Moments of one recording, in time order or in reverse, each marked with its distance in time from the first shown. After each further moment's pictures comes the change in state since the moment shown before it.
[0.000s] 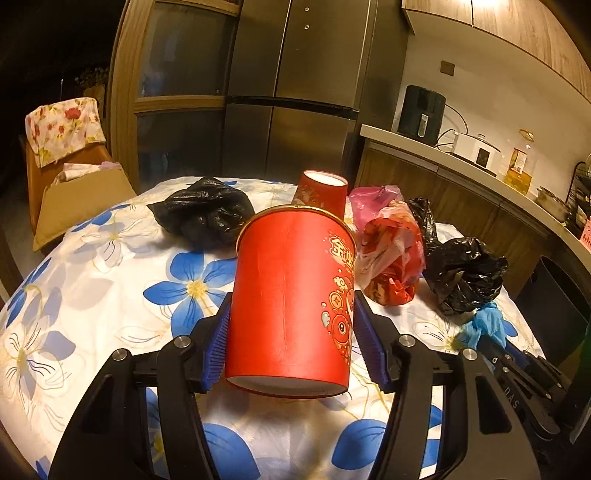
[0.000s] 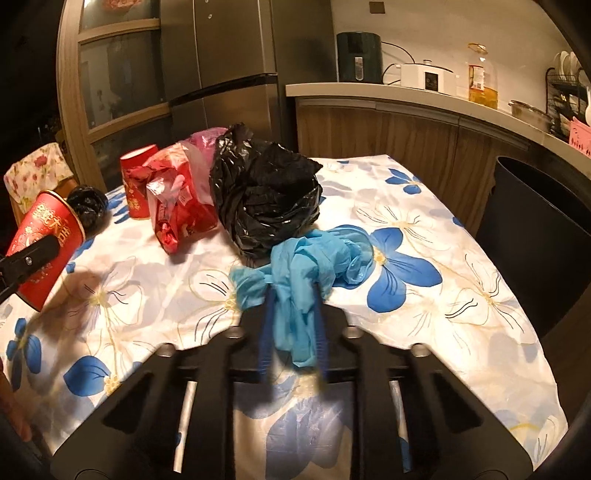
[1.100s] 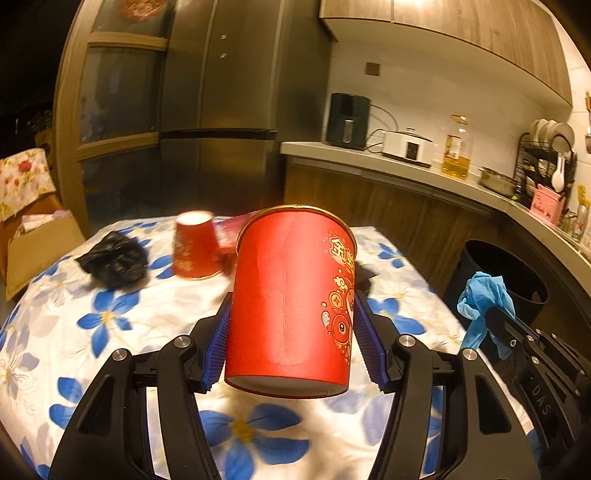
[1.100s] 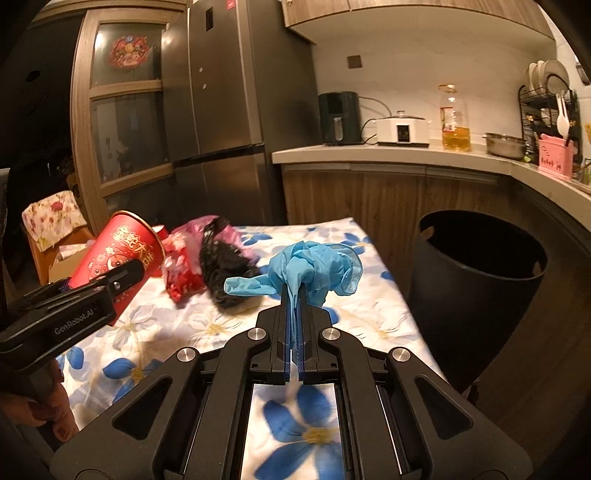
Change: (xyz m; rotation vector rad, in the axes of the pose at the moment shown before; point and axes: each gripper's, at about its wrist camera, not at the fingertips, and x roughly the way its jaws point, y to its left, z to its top) left arm -0.049 -0.118 0.002 0.159 -0.075 -0.162; right arm -0.123 -0.071 0.014 0.039 -0.227 0.008
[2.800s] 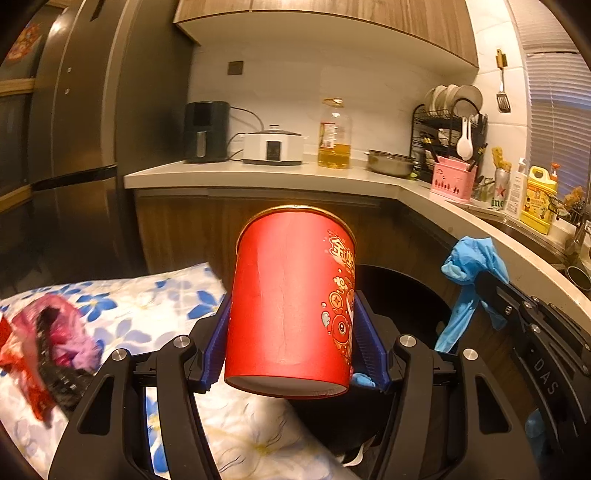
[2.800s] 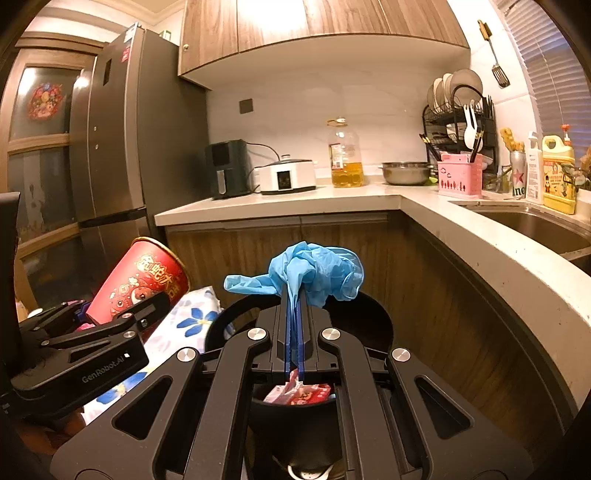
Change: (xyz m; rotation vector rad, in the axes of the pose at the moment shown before) left arm 0.083 -0.230 0.052 0.207 -0.024 -0.369; right arm -0.010 -0.195 0.062 0.106 -0.164 -0.323
